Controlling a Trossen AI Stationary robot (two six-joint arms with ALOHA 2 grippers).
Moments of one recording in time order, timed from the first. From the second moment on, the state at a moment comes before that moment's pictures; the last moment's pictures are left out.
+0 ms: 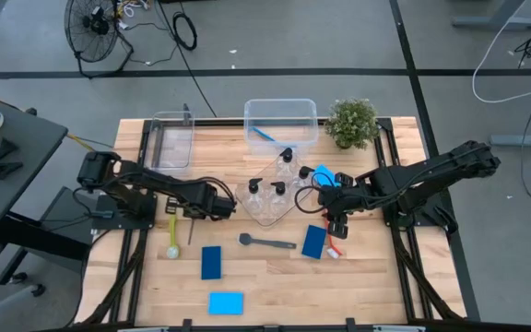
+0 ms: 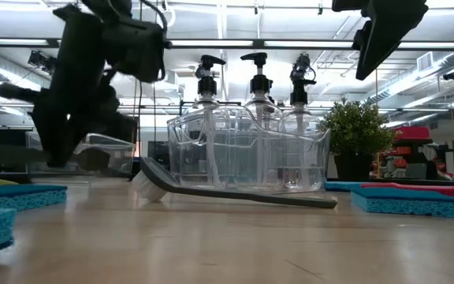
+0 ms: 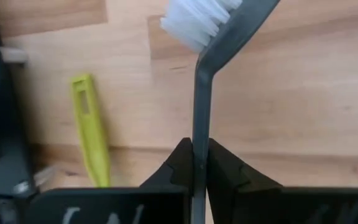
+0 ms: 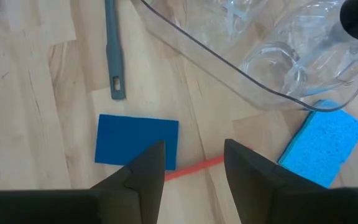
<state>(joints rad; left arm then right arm) -0.12 1.63 0.95 -1.09 -0.11 -1.60 0.27 1.29 1.11 -0.96 0.17 0.46</state>
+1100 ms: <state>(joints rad) 0.18 1.57 1.70 -1.07 -0.59 -0.34 0.27 1.29 1.11 -0.95 0.20 0.44</state>
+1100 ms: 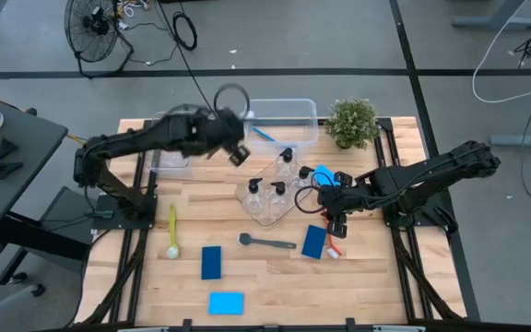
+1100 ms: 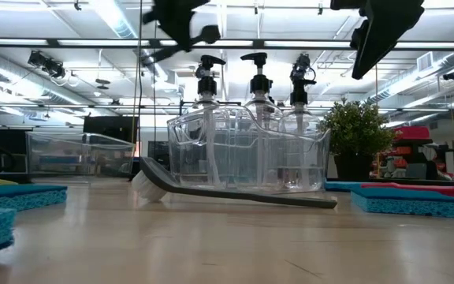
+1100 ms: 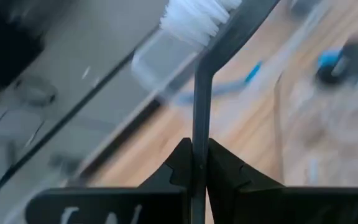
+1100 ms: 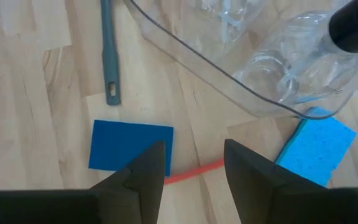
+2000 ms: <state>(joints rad) 0.56 1.78 1.69 -0.40 -0.08 -0.09 0.27 1.29 1.11 -0.90 0.25 0.52</state>
